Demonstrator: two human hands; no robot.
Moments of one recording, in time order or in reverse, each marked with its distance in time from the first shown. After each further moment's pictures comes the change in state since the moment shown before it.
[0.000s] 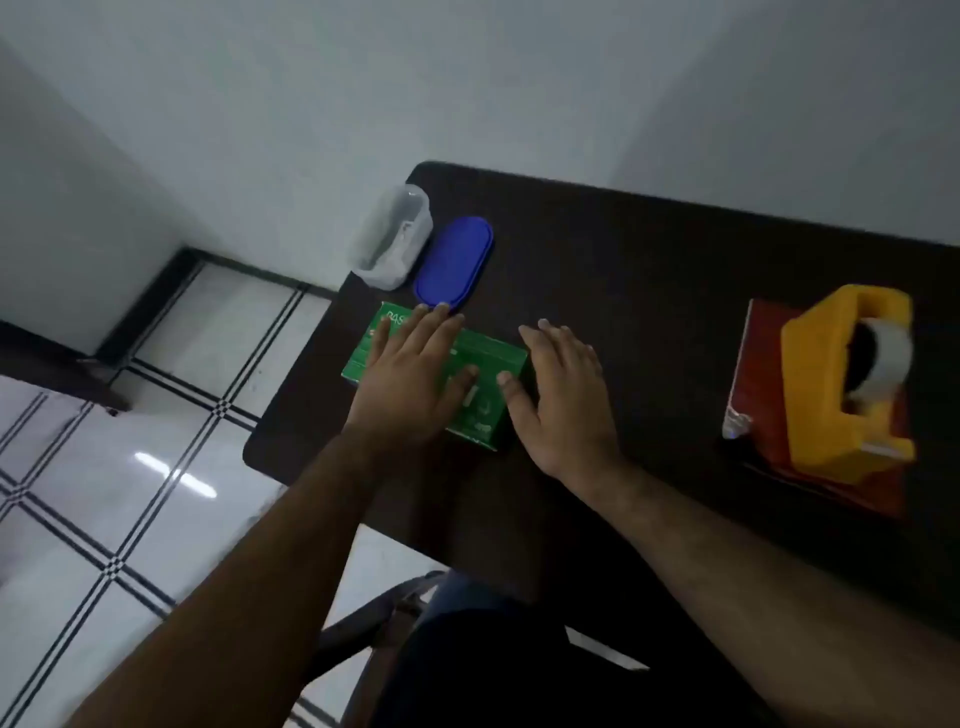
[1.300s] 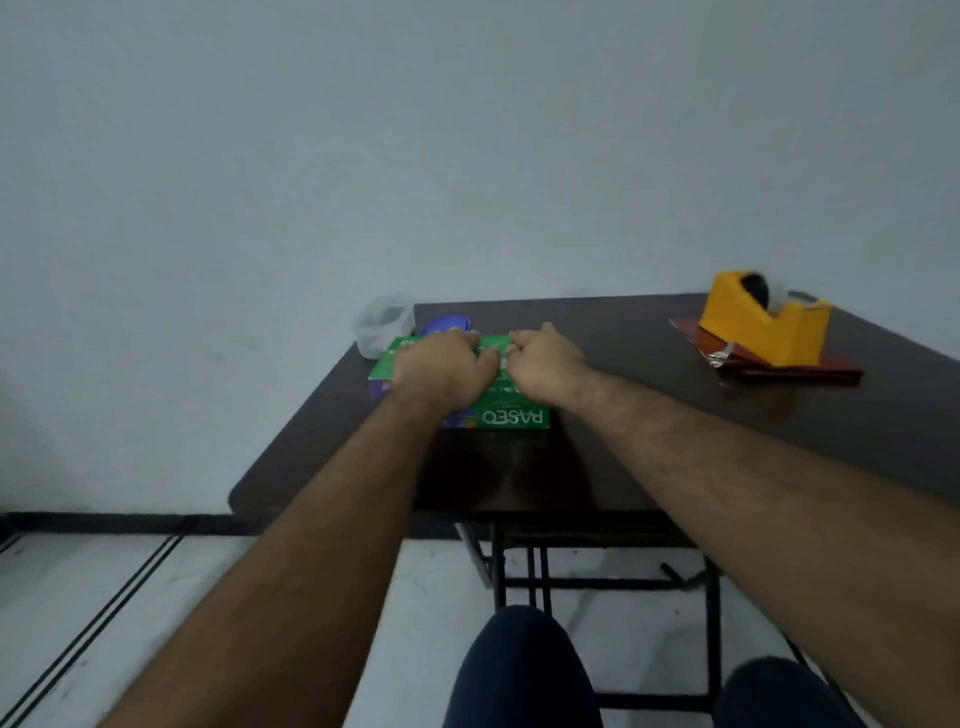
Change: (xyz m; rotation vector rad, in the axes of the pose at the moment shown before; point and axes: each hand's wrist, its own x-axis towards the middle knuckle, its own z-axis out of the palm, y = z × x) left_hand -0.025 -0.063 0.049 0.044 0.263 0.173; right_hand -0.018 -0.081 0.098 -0.187 0.209 0.274
